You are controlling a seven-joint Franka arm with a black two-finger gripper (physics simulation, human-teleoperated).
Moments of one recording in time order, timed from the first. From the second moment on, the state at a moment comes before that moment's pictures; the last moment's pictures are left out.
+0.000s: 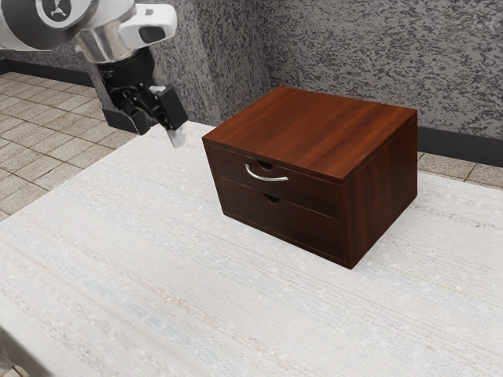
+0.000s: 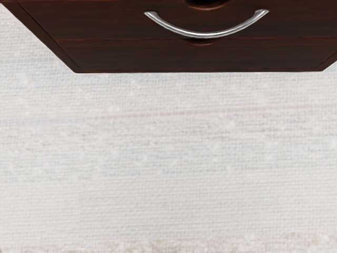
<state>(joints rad) 0.13 0.06 -0.01 -1.24 0.01 1.45 0.18</state>
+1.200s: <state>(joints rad) 0.14 0.04 -0.11 -1.50 0.01 1.72 -1.36</state>
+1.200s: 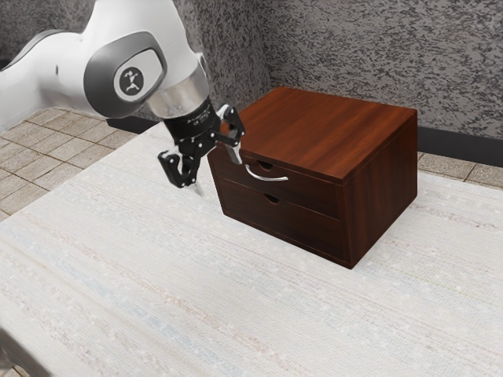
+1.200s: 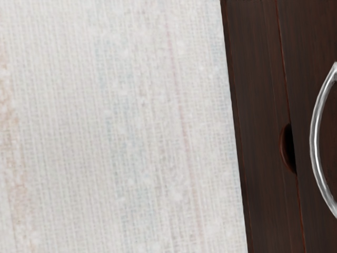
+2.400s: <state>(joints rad) 0.12 0.07 -0.10 -1.67 0.05 2.11 -1.64</state>
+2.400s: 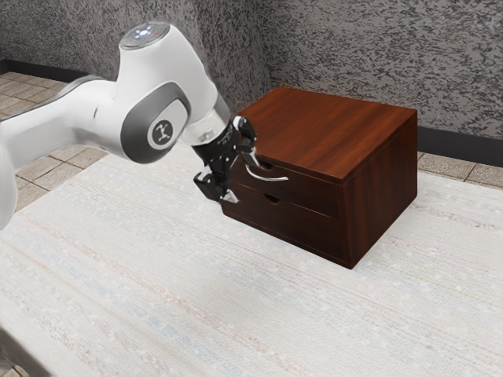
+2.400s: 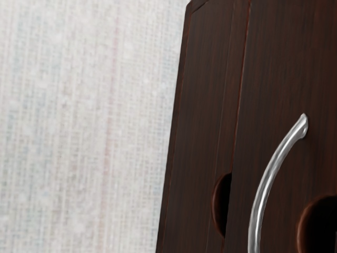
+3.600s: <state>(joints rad) 0.13 0.13 -0.10 -1.64 0.07 2.15 -1.63</state>
